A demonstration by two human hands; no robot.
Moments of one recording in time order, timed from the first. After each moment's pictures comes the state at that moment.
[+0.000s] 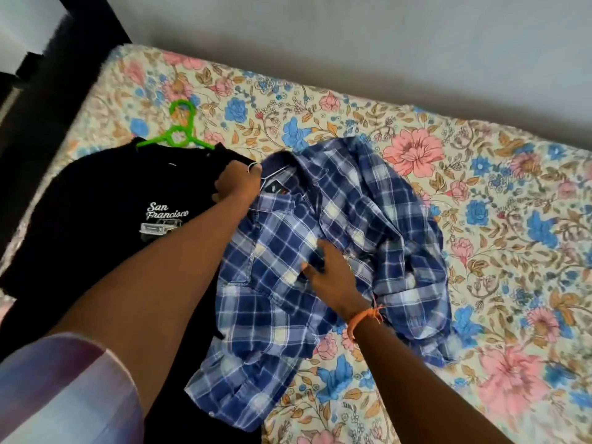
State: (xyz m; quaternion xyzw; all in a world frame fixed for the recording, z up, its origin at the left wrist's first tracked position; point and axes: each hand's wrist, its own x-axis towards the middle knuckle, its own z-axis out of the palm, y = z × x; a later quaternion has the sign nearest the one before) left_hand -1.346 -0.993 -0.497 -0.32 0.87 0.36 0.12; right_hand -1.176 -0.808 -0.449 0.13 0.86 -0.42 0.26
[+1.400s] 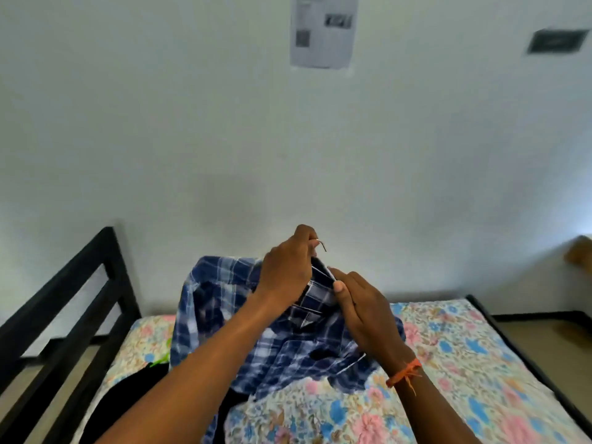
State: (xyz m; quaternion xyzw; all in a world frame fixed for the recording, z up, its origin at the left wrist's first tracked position) left_hand -1.026 -0.833 0.232 0.31 0.85 0.35 -0.23; right_hand -0.933 -0.684 0.185 -0.08 0.91 -0.26 -0.30
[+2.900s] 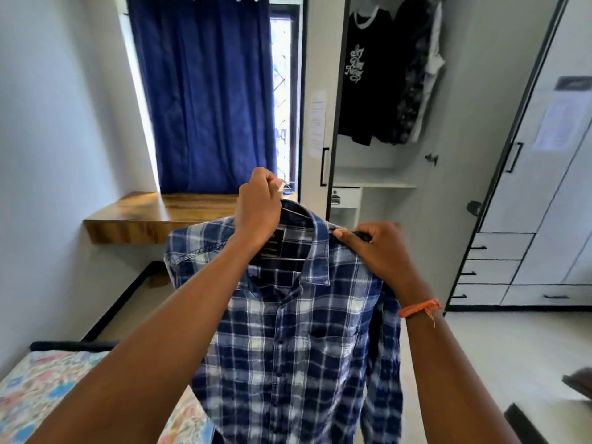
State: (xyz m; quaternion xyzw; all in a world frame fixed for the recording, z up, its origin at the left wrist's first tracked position) left_hand -0.376 -0.258 0.350 0.68 0.46 0.55 0.10; right_hand -0.159 -0.334 0.294 0.58 0.68 0.03 -0.46
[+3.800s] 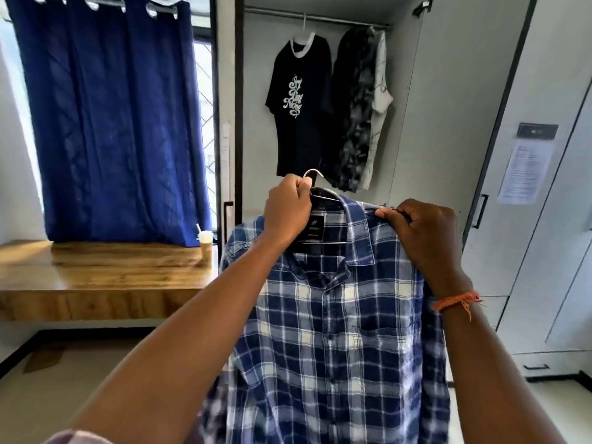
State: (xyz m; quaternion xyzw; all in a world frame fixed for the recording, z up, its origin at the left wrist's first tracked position) left_hand 0.036 0.062 0.406 0.71 0.39 0.57 0.15; right_hand 0.239 -0.063 0.390 0.56 0.59 0.34 -0.46
